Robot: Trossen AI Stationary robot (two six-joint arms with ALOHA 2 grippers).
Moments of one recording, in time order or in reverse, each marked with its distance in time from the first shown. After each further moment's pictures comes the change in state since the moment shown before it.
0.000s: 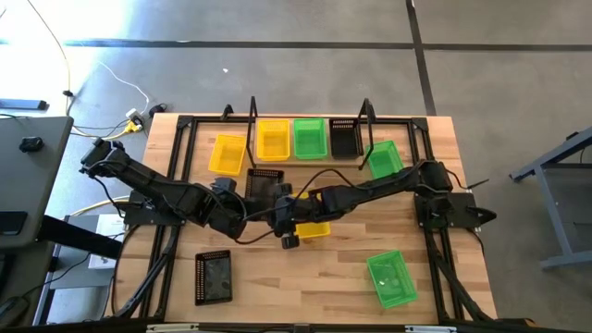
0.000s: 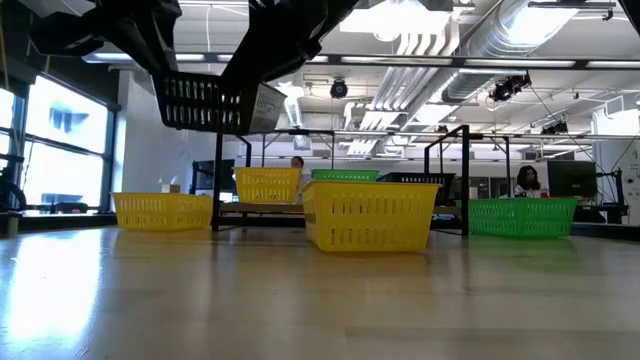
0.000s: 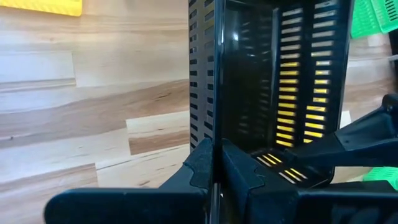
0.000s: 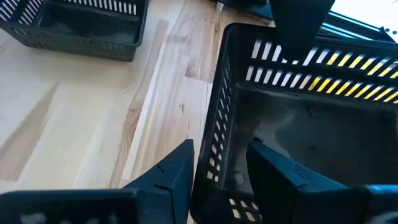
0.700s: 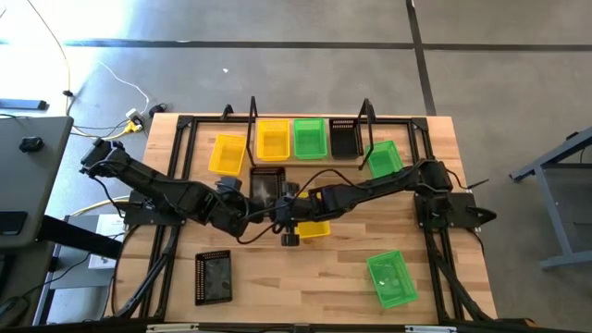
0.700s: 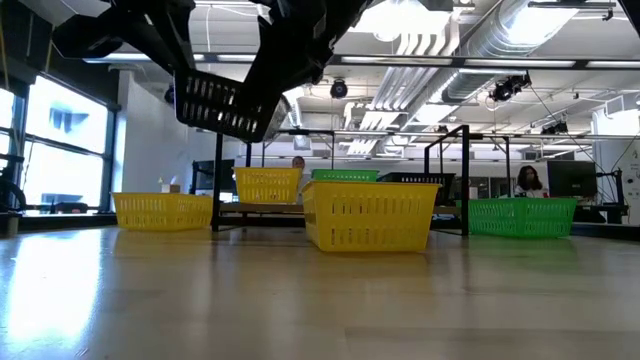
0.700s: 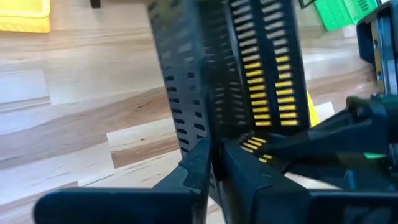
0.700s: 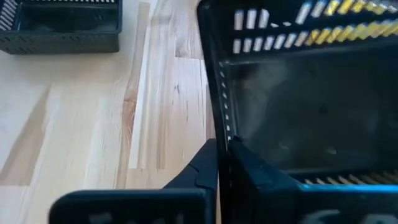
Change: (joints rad) left arm 0.009 0.000 -0.001 0.081 -0.015 0.136; right arm -0.011 -0.002 0.000 -0.090 0.019 0.193
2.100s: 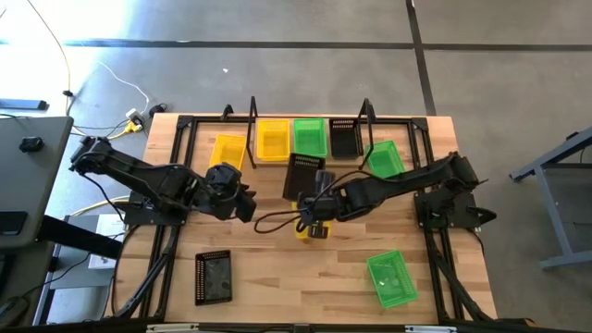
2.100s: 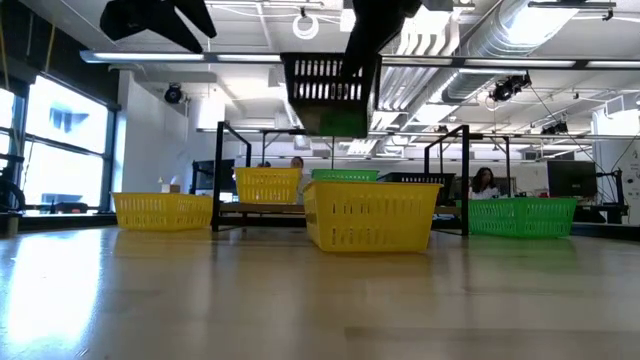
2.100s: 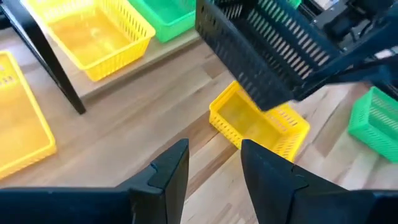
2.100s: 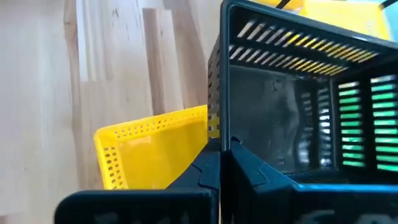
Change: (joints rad) left arm 0.058 -0.149 0.002 0.064 -0.062 0.590; right arm 0.067 -0.206 0.000 -0.466 0.224 0.154
